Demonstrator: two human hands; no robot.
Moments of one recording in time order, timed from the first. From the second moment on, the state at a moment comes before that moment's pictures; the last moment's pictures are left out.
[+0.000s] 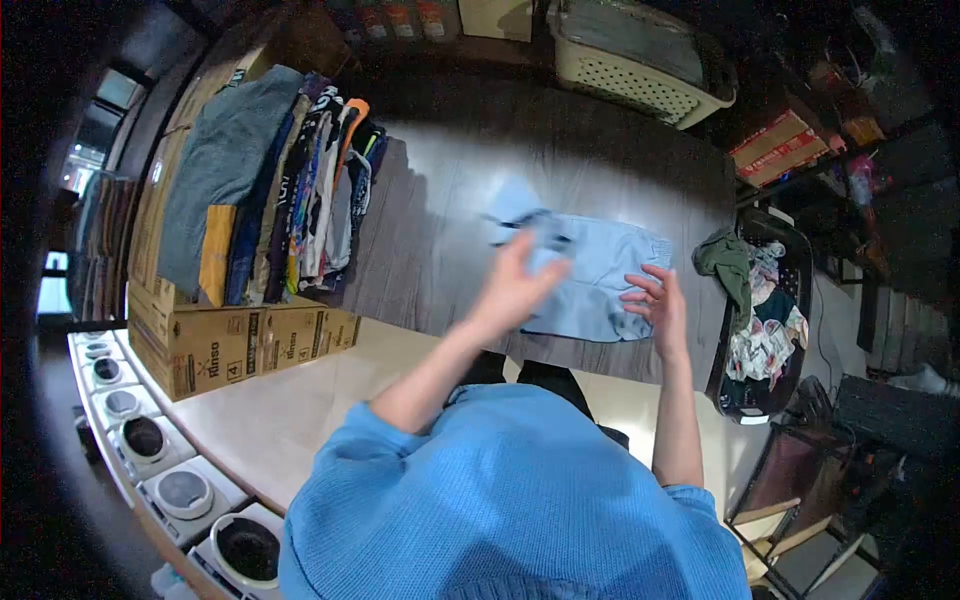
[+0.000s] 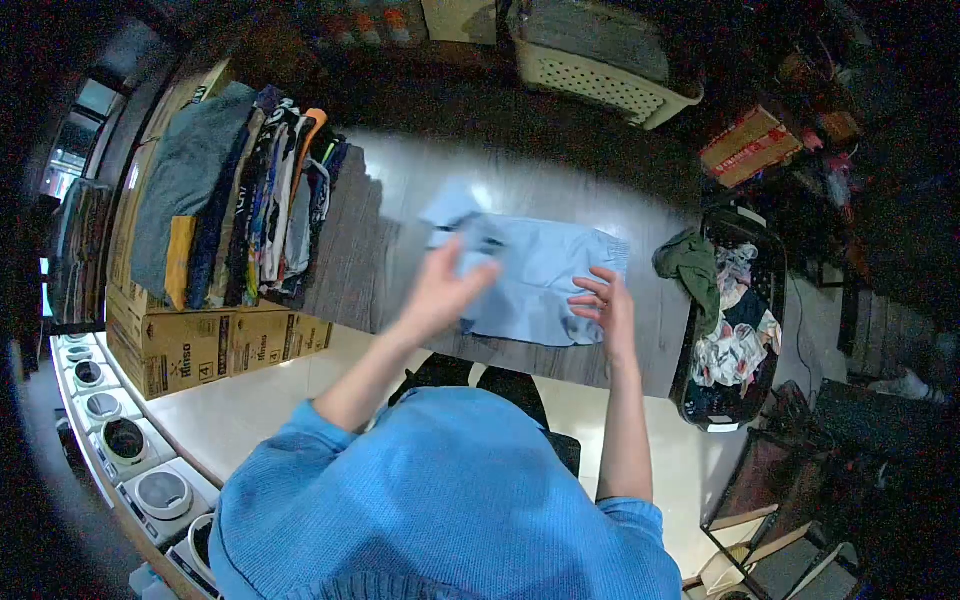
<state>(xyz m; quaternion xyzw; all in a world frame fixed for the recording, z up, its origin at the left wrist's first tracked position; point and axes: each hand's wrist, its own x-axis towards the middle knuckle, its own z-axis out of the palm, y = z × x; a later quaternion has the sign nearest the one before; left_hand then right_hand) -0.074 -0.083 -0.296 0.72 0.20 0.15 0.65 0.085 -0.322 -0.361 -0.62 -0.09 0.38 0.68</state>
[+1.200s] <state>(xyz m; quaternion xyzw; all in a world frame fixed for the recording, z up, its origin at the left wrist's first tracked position) -0.305 0.083 -0.081 0.56 0.20 0.54 0.60 0.016 0.061 -0.054 -0.50 -0.51 0.41 0.57</state>
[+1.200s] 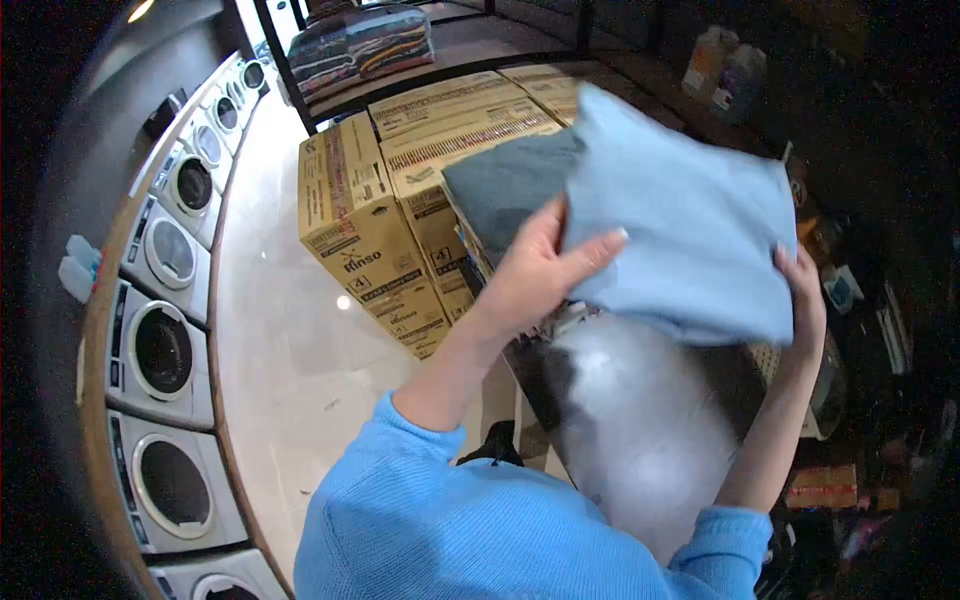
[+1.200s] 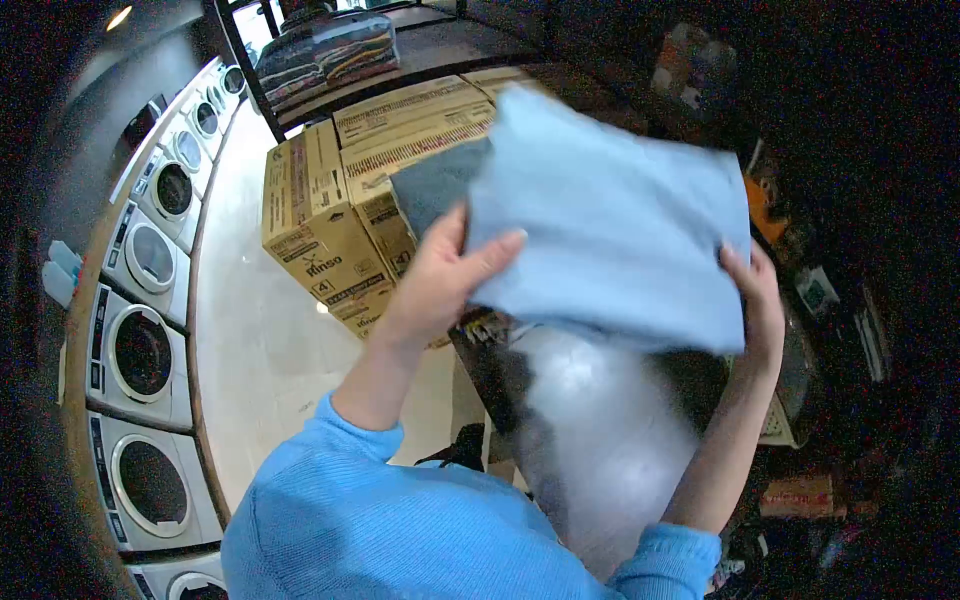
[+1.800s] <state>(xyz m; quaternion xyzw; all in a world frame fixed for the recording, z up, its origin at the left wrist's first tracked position) -0.369 0.114 -0.175 0.40 0.36 0.58 0.61 -0.053 0.315 -0.085 -0.58 -0.69 0.32 0.30</state>
